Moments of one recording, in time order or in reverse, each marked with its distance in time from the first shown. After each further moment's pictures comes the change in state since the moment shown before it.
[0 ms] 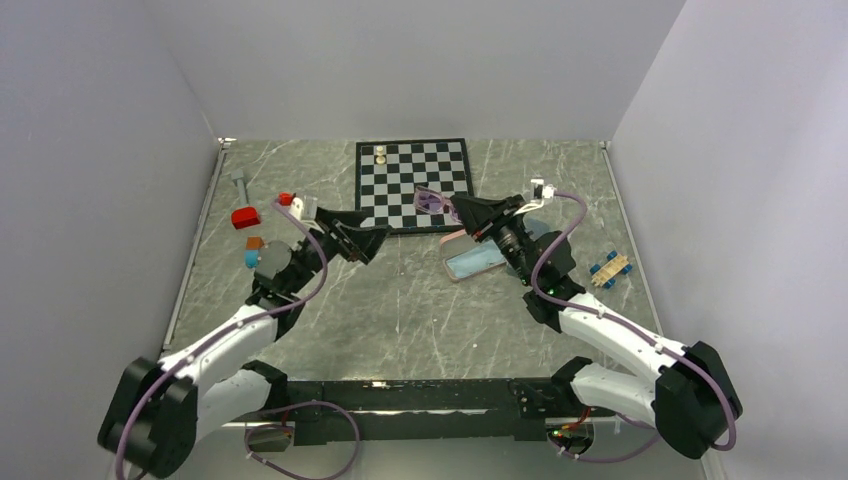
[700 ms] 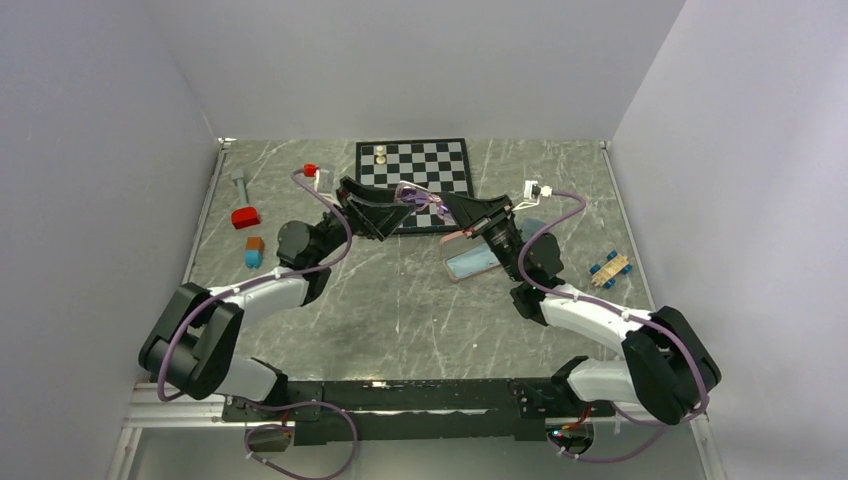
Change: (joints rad) left arm -0.054 0.430 0.200 0.537 0.204 -0.292; right arm 0.000 0.193 -0.029 0.357 -0.045 0.407
